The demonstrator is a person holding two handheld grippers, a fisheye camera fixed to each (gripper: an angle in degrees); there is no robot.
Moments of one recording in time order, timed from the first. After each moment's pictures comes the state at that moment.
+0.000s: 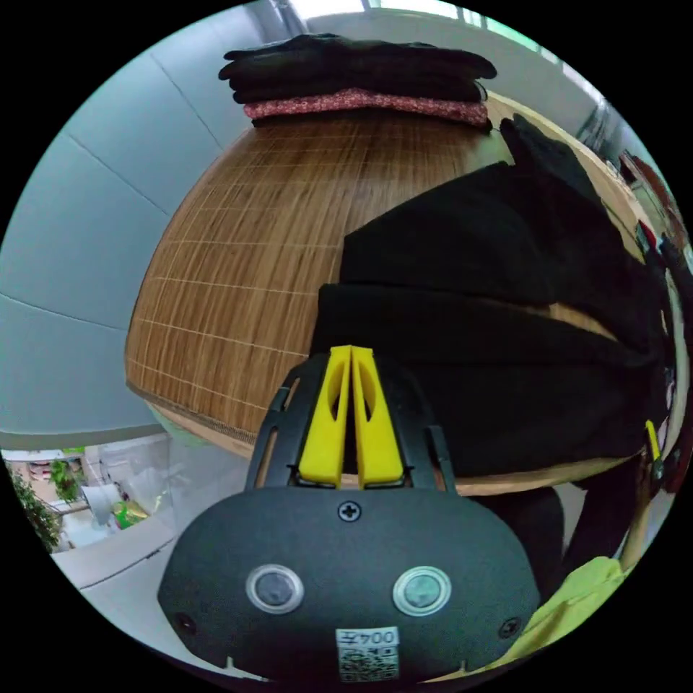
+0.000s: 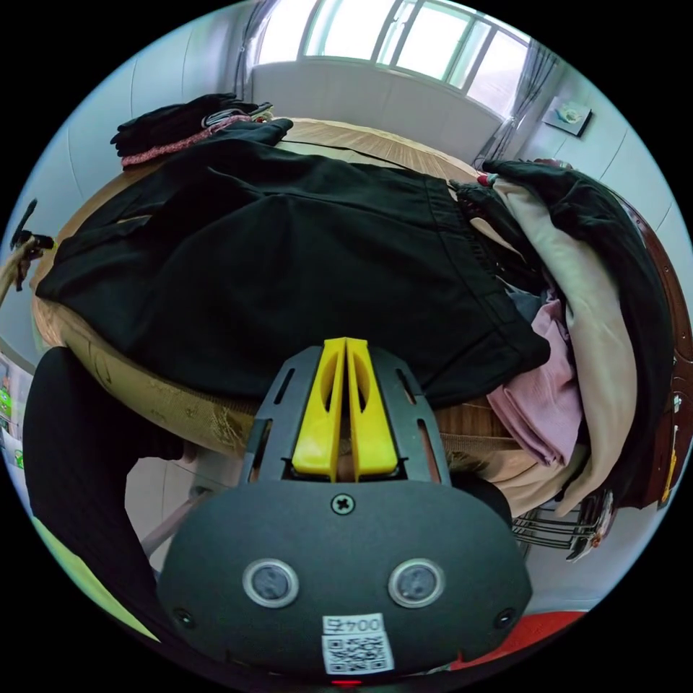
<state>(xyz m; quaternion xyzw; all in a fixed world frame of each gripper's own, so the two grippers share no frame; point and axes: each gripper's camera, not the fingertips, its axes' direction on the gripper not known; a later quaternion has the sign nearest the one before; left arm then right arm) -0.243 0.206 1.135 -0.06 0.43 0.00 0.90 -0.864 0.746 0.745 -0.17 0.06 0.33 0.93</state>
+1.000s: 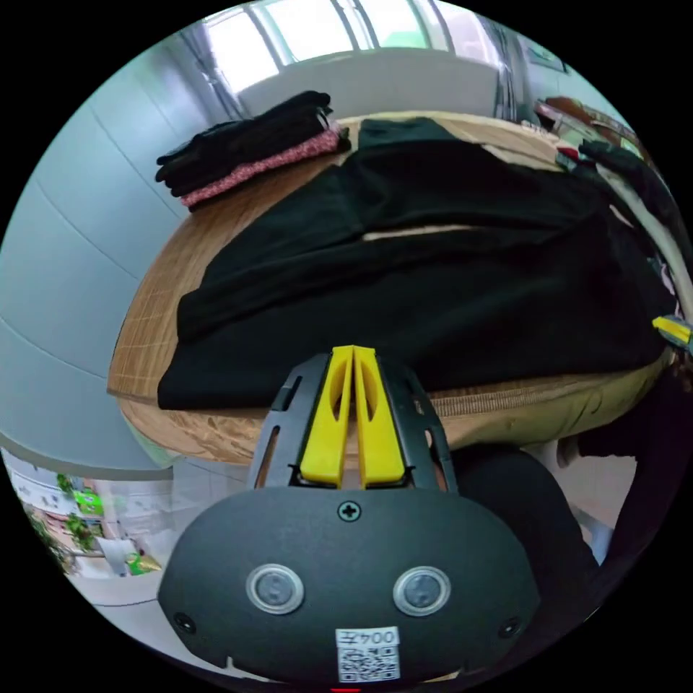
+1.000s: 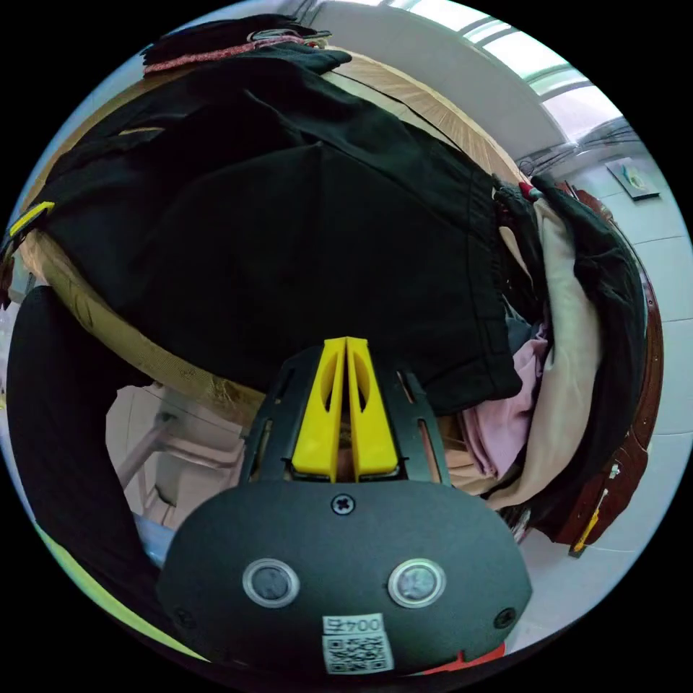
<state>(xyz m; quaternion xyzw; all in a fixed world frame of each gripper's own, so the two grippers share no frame) -0.068 0.302 0.944 0.10 0.38 0.08 0.91 -0.865 0.665 0.843 -0.32 0.06 0.21 0.92</state>
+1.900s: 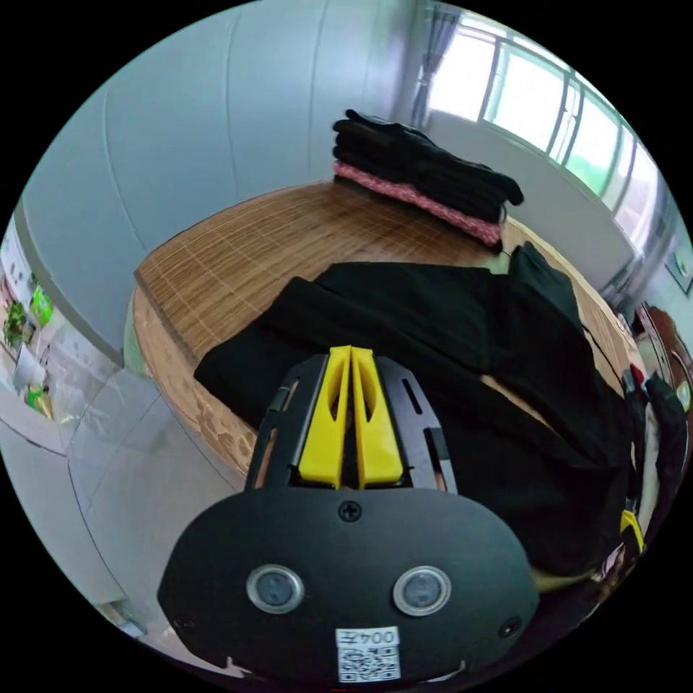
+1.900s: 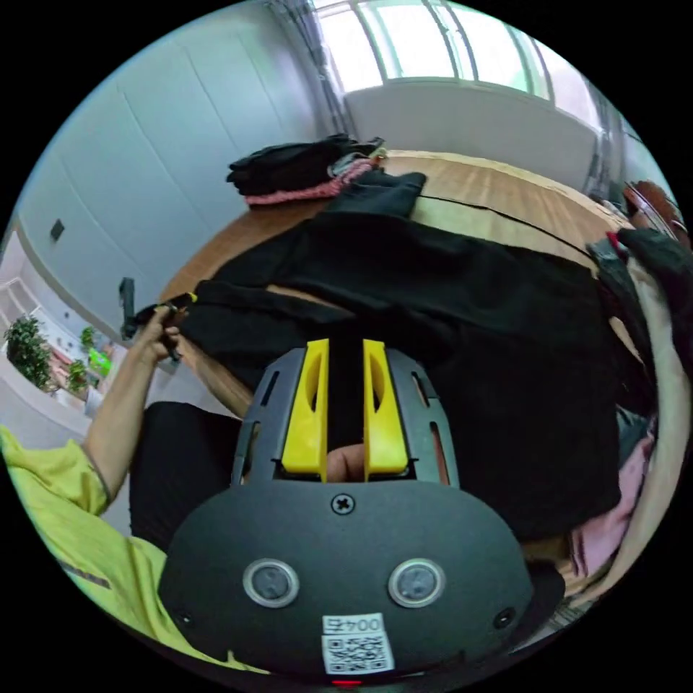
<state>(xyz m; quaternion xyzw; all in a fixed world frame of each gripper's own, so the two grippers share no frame) -0.112 0.290 1.051 0.03 0.42 -0.27 0.87 -0.846 0.536 0.861 -0.05 -0.16 0.30 0.94</state>
